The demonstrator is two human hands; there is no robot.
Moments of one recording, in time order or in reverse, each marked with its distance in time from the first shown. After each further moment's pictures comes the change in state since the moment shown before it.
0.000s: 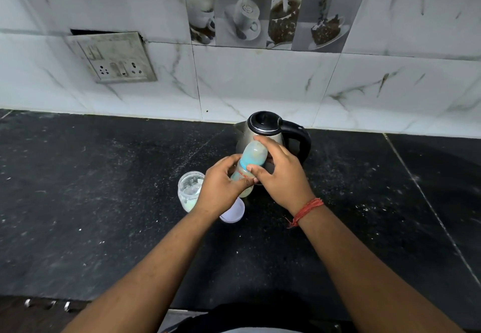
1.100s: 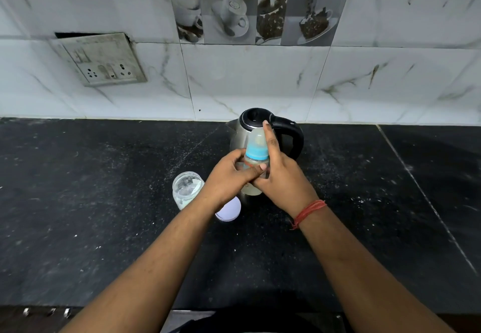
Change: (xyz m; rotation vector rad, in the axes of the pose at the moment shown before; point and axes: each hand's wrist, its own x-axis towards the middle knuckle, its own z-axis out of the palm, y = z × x) left_hand 0.014 0.027 0.012 -0.167 -0.216 -0.162; right_hand -0.013 0.009 -0.008 -0.130 -0.042 -0.014
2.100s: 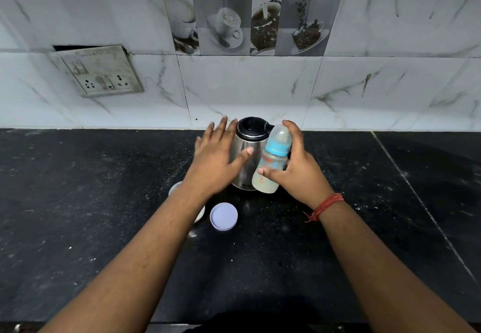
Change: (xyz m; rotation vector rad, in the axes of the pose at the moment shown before) left_hand 0.027 0.029 -0.026 0.840 0.118 0.244; right_hand 0.018 0.020 -0.038 0.247 0.046 0.120
